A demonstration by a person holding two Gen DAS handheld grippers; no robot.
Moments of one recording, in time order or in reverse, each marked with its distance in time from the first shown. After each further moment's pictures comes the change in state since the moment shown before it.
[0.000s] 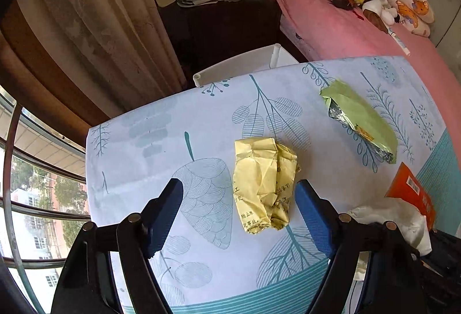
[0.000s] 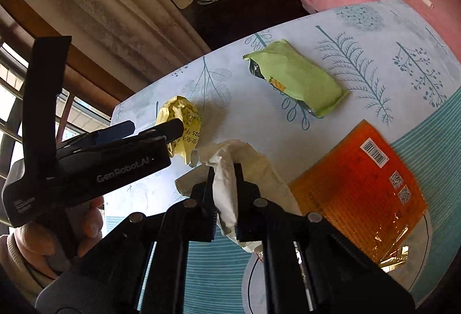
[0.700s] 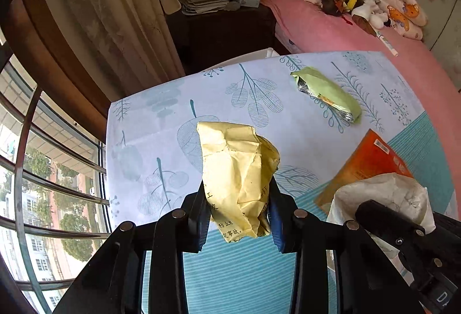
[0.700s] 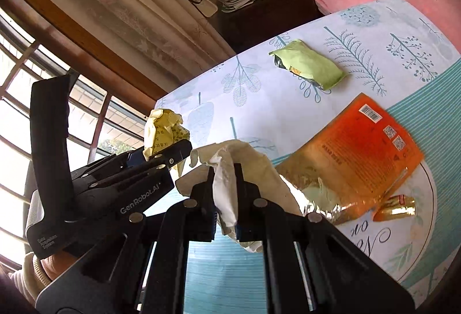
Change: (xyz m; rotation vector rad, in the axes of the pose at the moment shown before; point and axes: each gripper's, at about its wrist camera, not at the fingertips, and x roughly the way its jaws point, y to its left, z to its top) left arm -0.070 -0.023 -0.067 -0.009 -0.066 -0.006; right arm -0.078 0.017 -0.049 -0.003 -0.035 0.153
